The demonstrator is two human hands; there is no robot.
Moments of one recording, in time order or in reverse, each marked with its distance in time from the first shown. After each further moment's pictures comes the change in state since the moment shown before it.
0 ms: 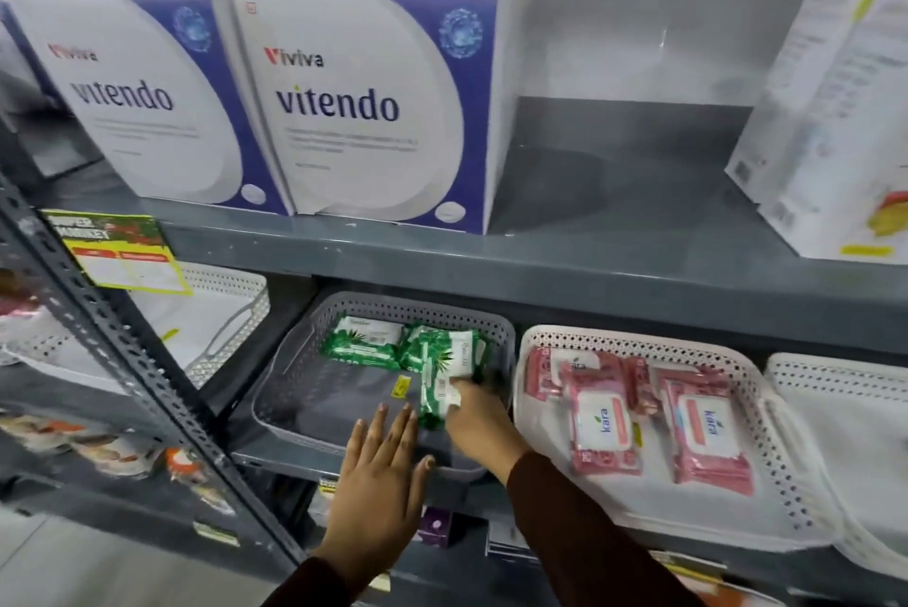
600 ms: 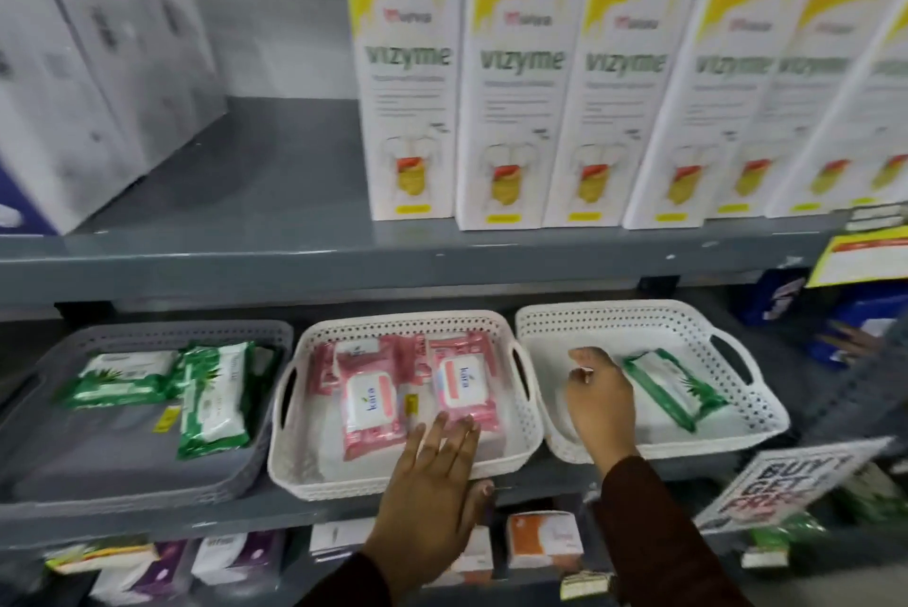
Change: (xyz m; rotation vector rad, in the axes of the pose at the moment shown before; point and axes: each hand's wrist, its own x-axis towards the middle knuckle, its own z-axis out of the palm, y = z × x) left_hand 0.026 0.286 0.062 -0.086 -0.126 0.525; right_hand -0.149 0.254 -0.259 0.125 0.948 0.209
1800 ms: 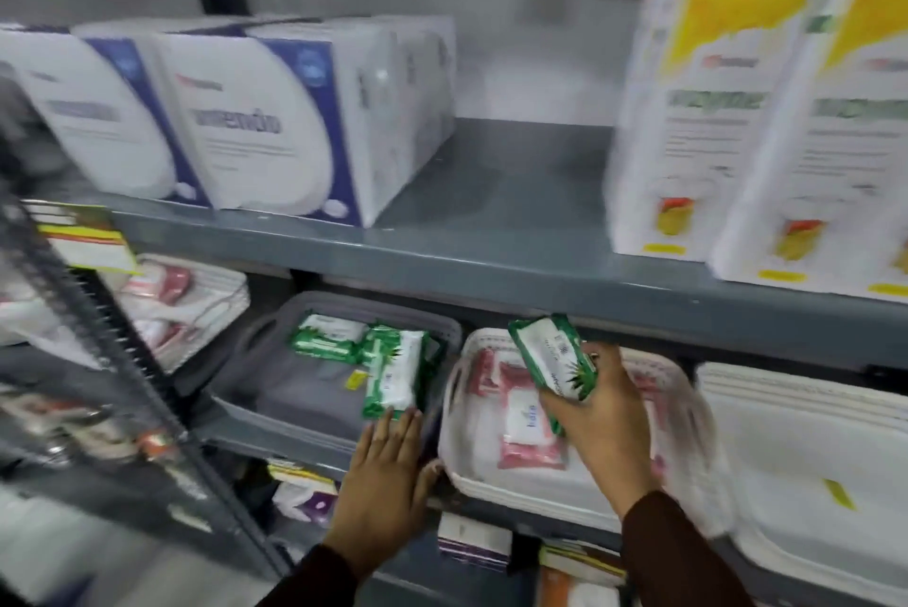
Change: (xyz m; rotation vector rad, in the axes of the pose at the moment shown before) left_hand -0.108 -0.131 -0.049 0.104 0.108 -0.505; right_hand -0.061 -0.110 0.097 0.041 -0.268 -0.428
